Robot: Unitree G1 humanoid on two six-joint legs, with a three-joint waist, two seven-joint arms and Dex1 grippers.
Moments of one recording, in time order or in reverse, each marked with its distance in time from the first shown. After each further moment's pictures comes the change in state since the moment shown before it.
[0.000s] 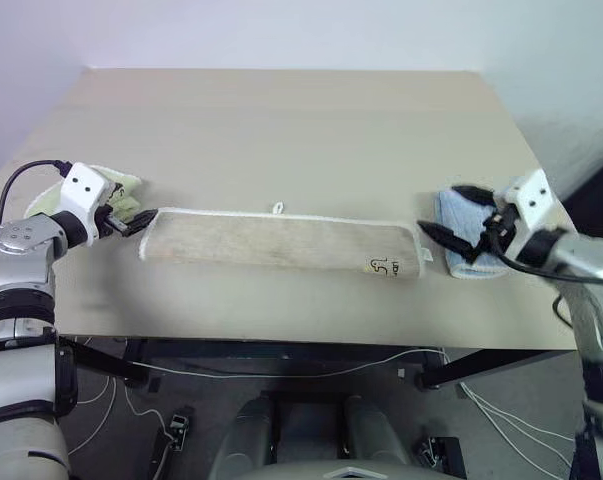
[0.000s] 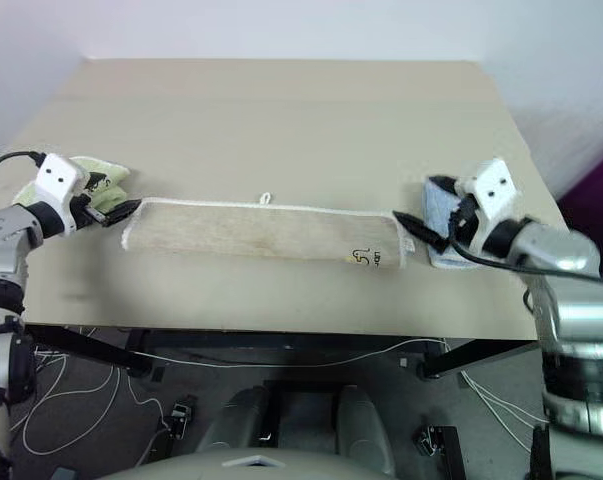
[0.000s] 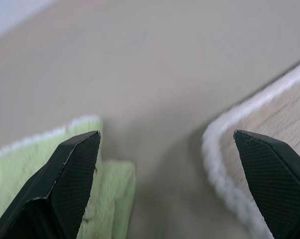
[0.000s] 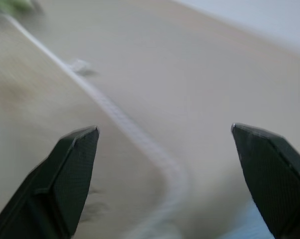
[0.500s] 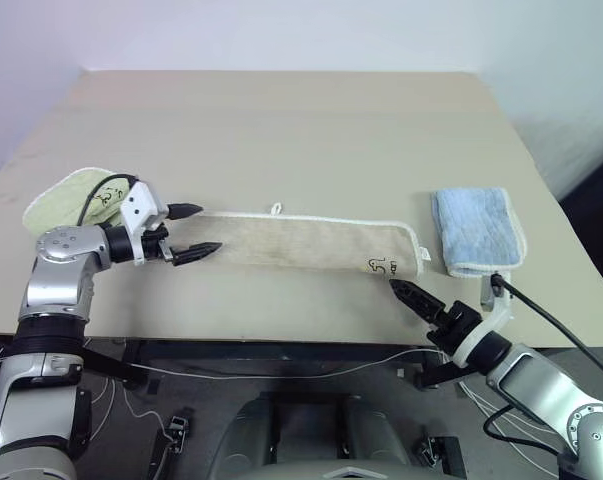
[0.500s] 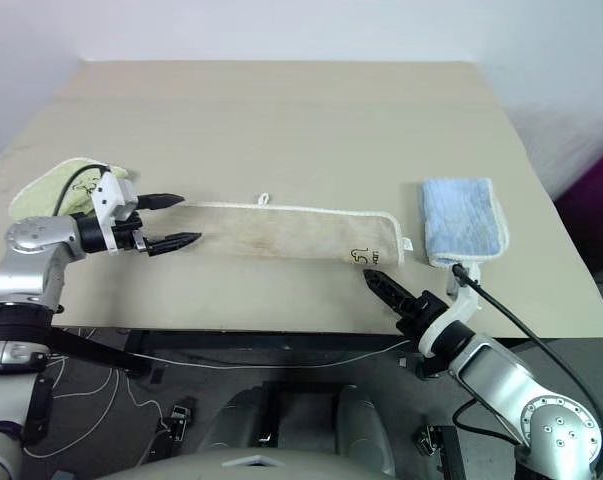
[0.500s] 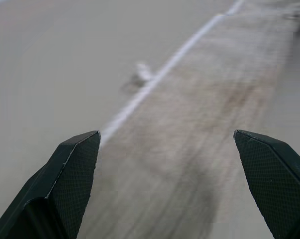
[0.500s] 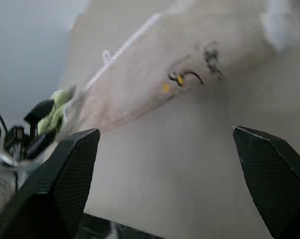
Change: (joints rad) left arm 0.174 -0.100 -0.089 -0.471 -0.178 0.233 -0.317; right arm 0.377 0.273 -0.039 -0.182 1.117 0.235 -1.025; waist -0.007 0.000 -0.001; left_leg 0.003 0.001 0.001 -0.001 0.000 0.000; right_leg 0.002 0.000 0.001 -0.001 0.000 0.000
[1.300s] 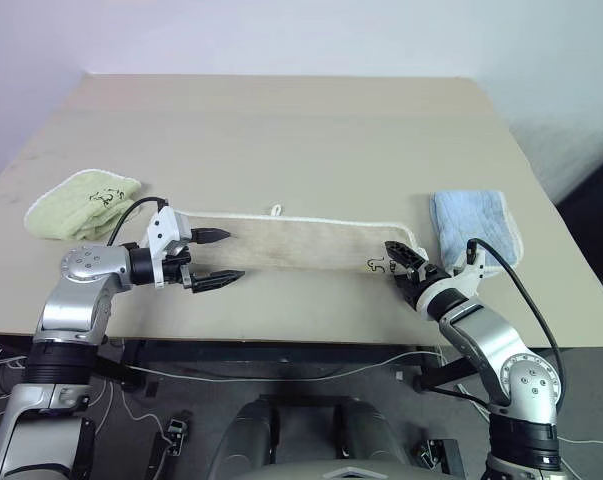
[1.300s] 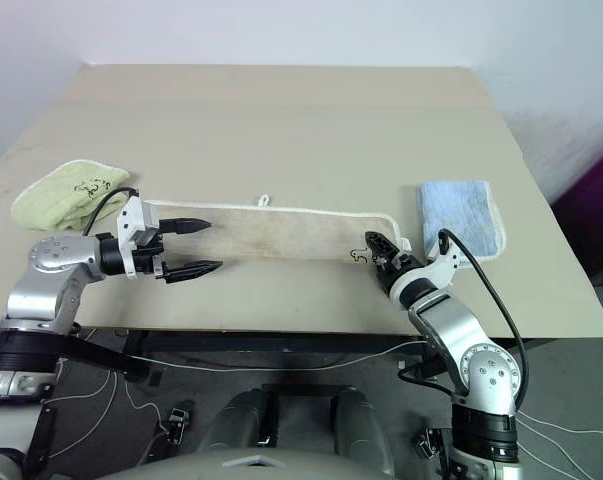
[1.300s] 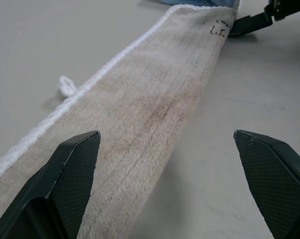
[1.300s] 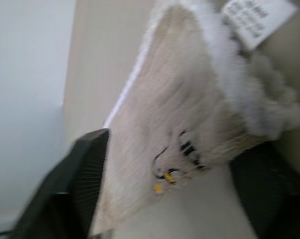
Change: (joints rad) left arm 0.144 -0.017 -0.007 -0.238 -0.059 0.121 -0.010; right arm -0.256 0.178 0.119 0.256 -0.063 -0.288 -0.239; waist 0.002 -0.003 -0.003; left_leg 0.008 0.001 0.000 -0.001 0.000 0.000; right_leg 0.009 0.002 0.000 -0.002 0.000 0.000
